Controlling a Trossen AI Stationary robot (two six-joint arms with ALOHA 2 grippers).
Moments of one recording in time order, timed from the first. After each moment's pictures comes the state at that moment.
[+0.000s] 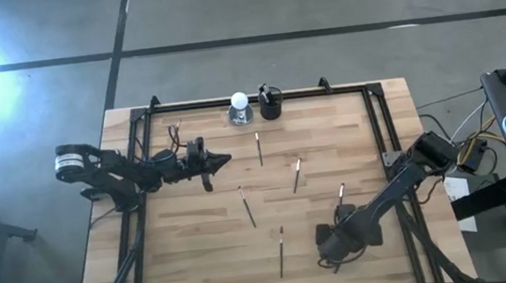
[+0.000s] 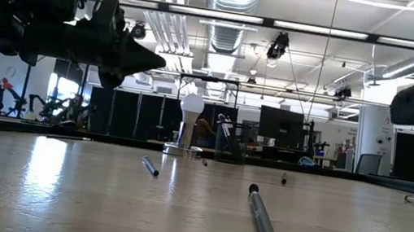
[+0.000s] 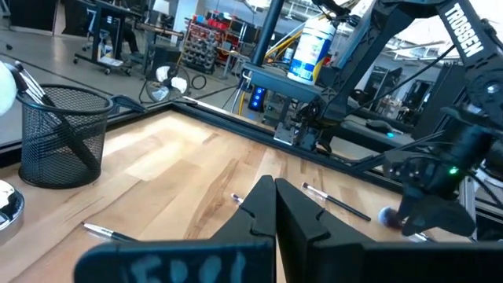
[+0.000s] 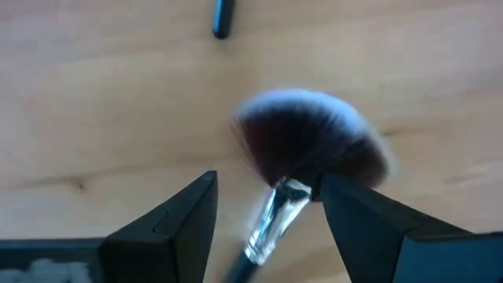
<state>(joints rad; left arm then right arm) 0.22 1.45 0.17 1.36 0.04 -0.31 0.66 1.83 1.12 -0.92 -0.10 2.39</state>
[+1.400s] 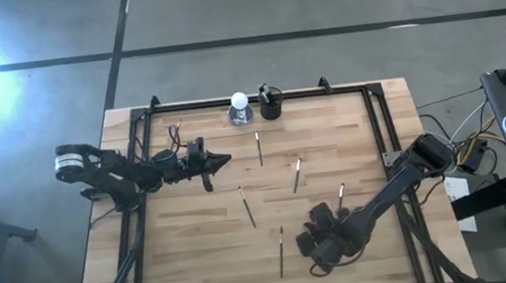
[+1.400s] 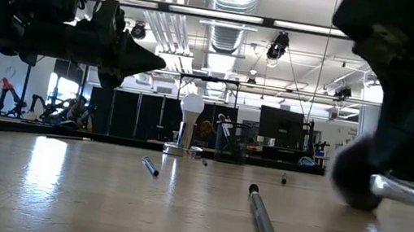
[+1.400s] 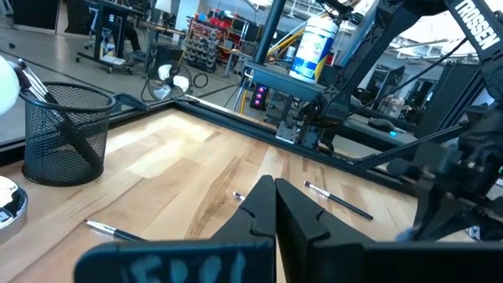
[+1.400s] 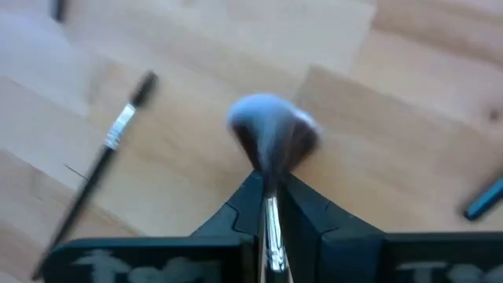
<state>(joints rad) 0.22 1.45 0.17 1.35 0.03 -0.31 0.63 1.85 1.20 -0.78 0.43 1.80</state>
